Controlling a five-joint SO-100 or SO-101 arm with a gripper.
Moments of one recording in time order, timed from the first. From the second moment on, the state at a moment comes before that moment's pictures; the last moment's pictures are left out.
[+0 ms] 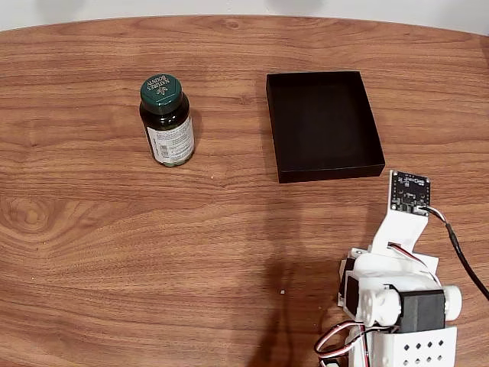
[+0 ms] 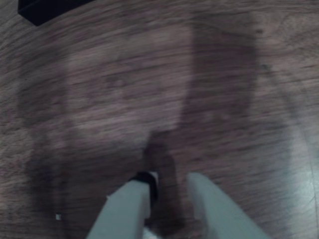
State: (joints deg) arm 4.3 191.2 174.4 76.6 170.7
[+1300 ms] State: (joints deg) arm 4.3 191.2 174.4 76.6 170.7
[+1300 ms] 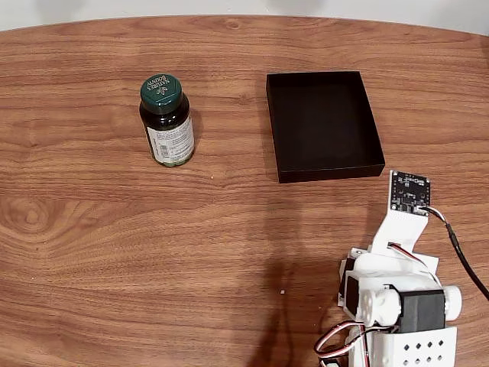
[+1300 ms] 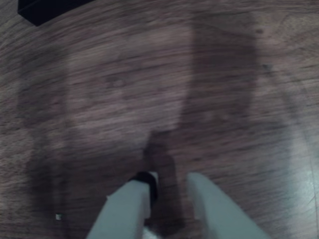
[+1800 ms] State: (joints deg) arm 0.4 191.2 174.4 76.6 174.5
